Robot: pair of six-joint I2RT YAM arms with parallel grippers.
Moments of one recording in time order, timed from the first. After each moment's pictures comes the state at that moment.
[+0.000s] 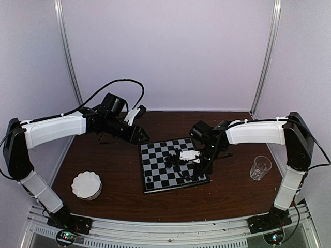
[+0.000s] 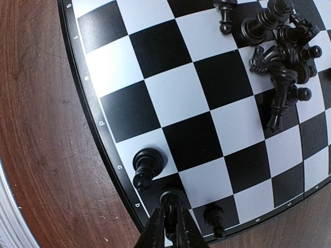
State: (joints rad) left arm -0.64 1.58 1.22 -0.42 0.34 -0.17; right arm 0.78 1.81 1.26 -0.76 -0.20 -0.60
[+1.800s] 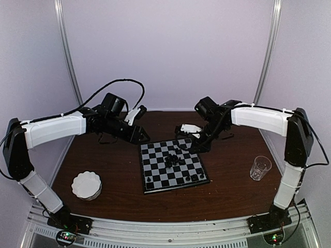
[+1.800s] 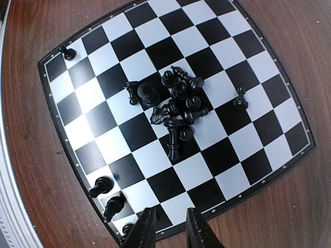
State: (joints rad) left arm -0.64 1.58 1.22 -0.42 0.37 -0.17; right arm 0.66 1.83 1.51 -0.84 -0.30 -0.54
